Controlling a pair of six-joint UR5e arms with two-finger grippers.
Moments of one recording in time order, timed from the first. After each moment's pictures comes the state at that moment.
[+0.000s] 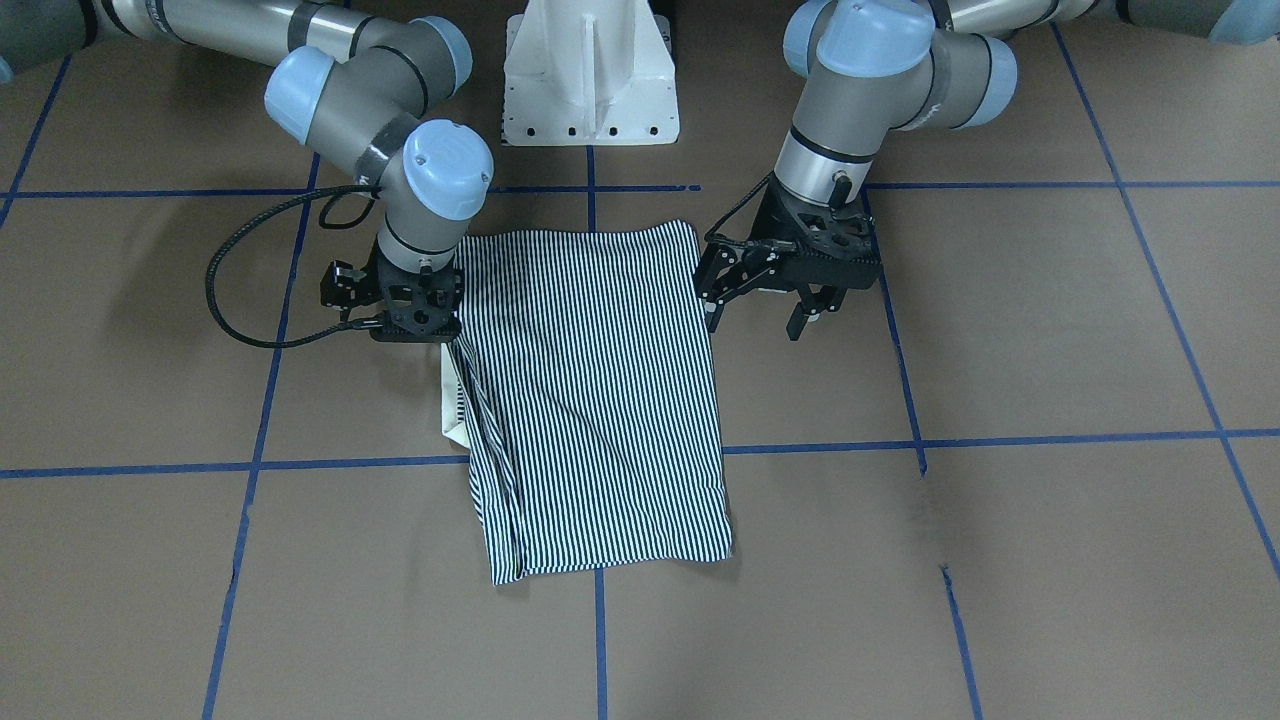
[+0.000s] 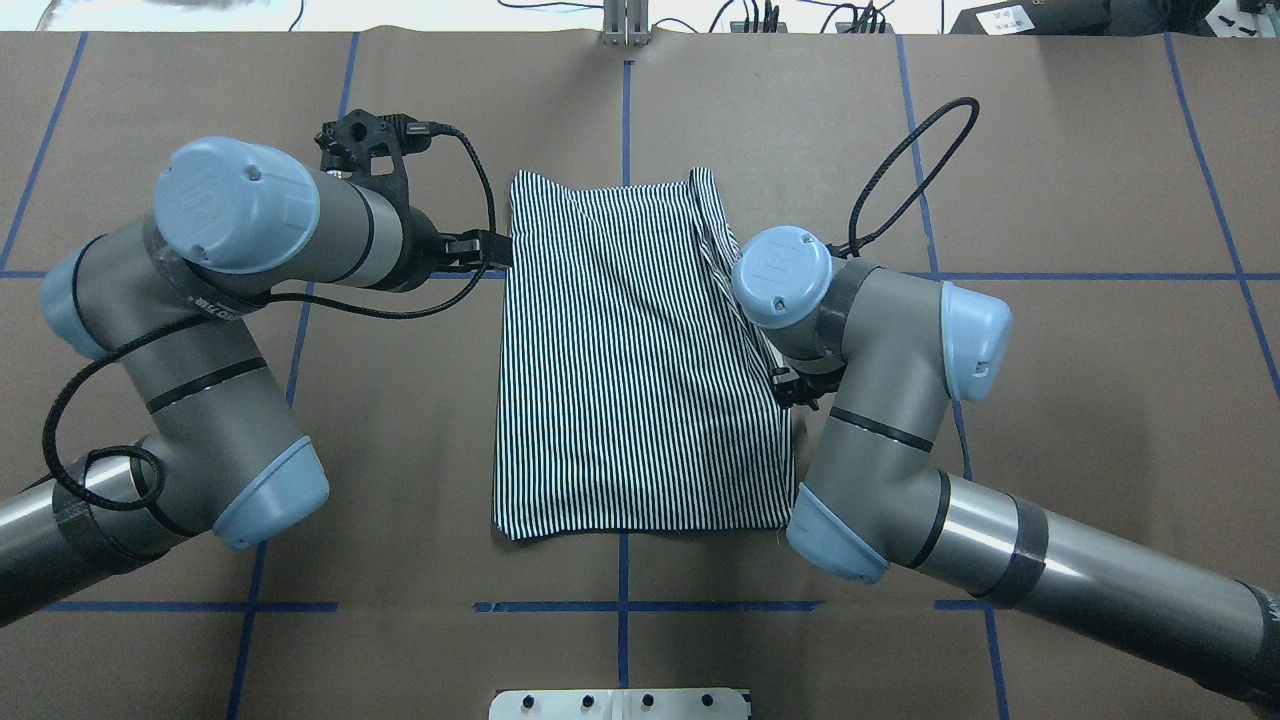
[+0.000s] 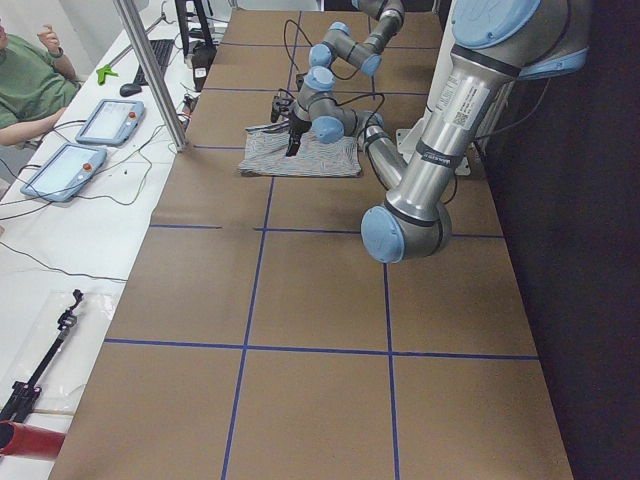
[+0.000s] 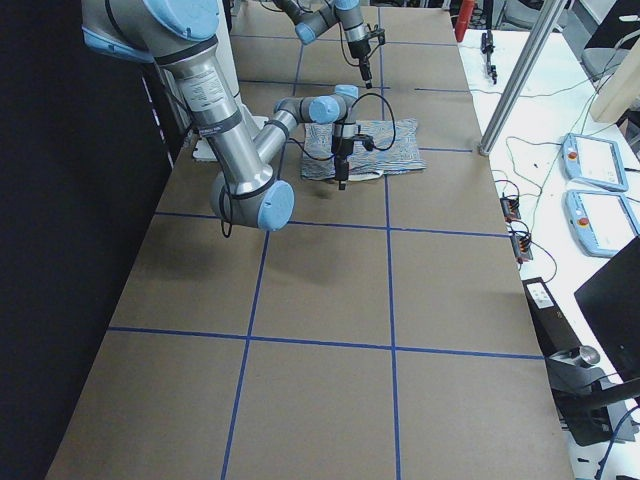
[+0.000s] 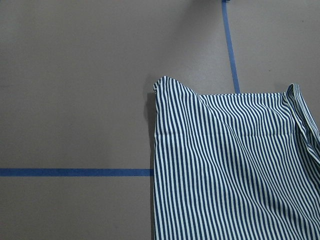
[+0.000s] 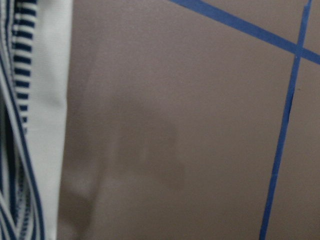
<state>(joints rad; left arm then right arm) -0.66 -2.08 -1.82 -1.86 -1.75 -1.20 0.54 -0.98 1.69 -2.02 1.74 0.89</state>
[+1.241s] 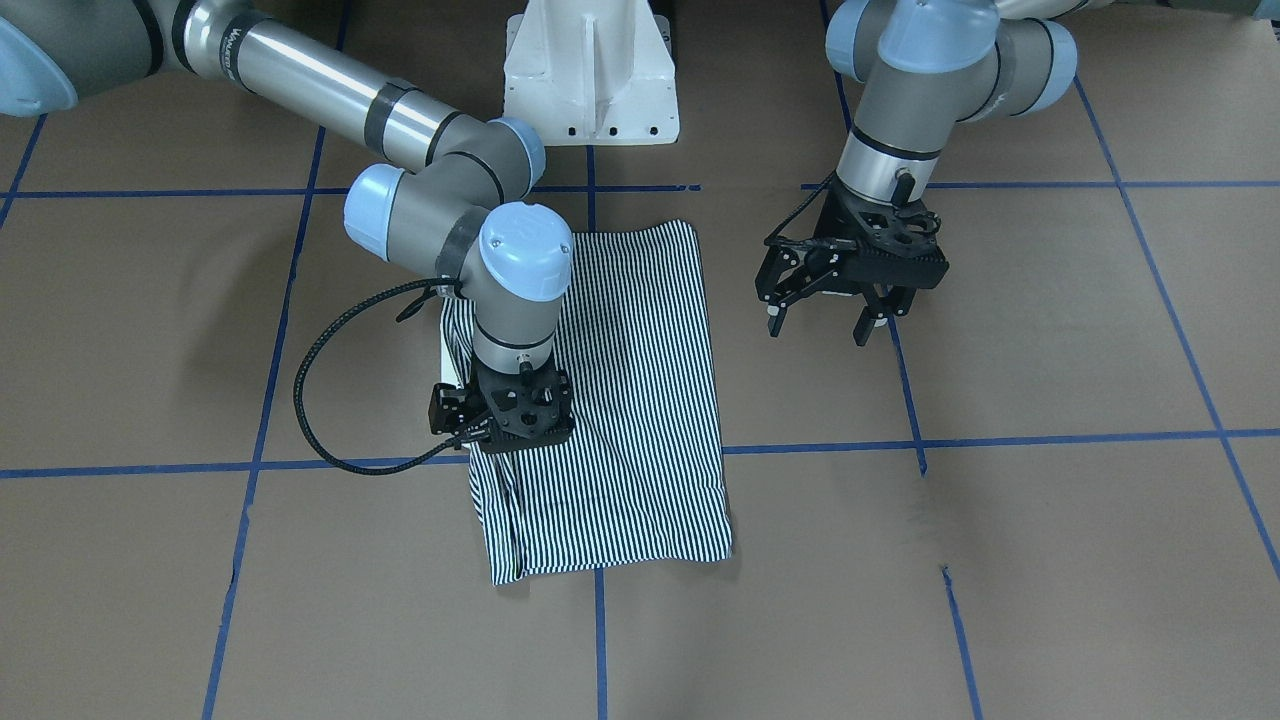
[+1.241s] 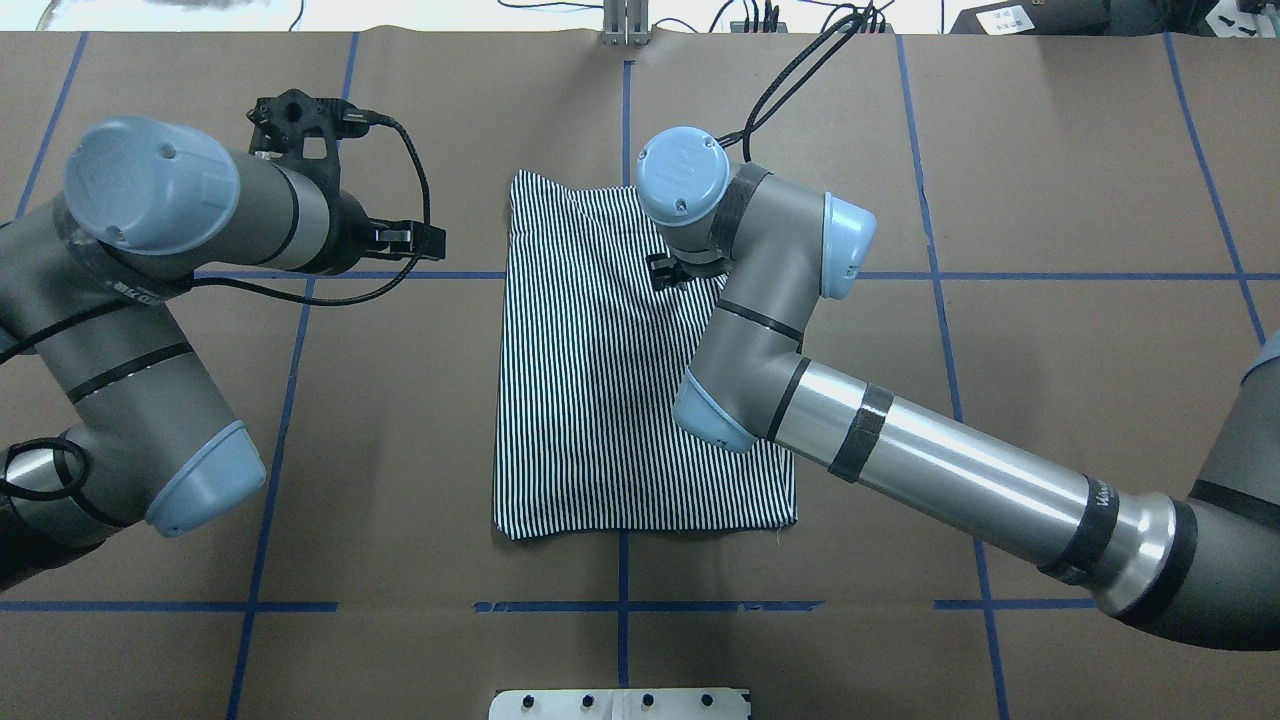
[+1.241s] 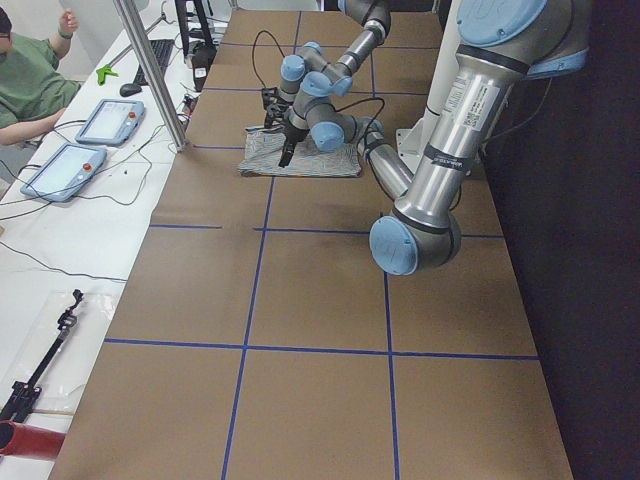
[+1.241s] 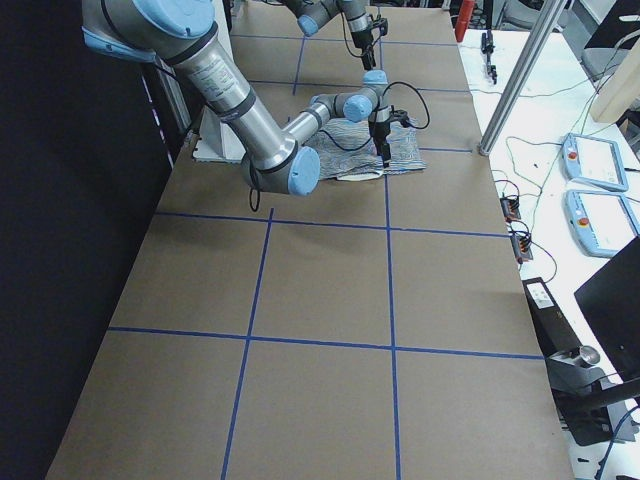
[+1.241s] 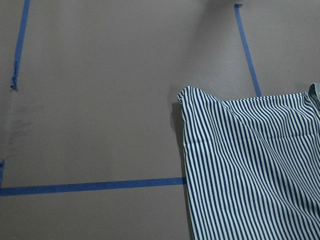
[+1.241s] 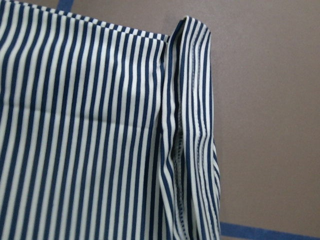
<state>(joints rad) -0.72 -1.99 -1.88 -1.82 -1.76 -1.05 0.62 -0.68 1.22 -1.54 1.68 0.85</state>
